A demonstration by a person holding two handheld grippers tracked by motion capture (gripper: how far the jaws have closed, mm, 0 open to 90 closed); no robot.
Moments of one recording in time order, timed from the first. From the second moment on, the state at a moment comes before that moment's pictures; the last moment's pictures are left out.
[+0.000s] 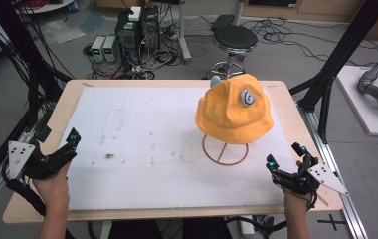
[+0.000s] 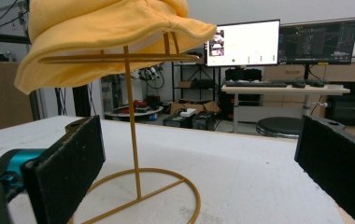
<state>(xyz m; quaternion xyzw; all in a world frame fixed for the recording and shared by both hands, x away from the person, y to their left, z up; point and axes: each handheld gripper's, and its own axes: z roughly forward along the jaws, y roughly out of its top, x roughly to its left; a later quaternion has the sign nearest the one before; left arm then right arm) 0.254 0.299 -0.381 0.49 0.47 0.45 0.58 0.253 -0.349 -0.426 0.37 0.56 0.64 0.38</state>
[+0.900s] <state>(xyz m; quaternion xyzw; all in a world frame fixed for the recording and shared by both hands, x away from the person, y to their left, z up) 0.251 0.302 -0.401 0.49 0.47 0.46 0.57 0.256 -0.346 -0.426 0.38 0.56 0.64 0.38</state>
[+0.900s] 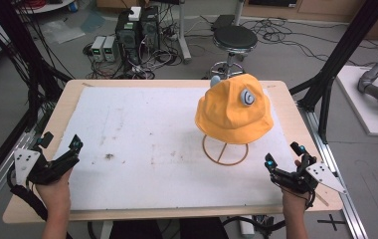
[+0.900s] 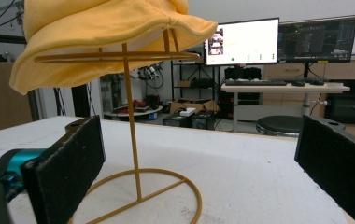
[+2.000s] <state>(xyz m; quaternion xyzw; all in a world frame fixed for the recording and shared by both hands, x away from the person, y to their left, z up) 0.255 0.296 -0.404 0.51 0.46 0.45 0.57 0.255 -0.343 -0.424 0.37 0.56 0.64 0.38</state>
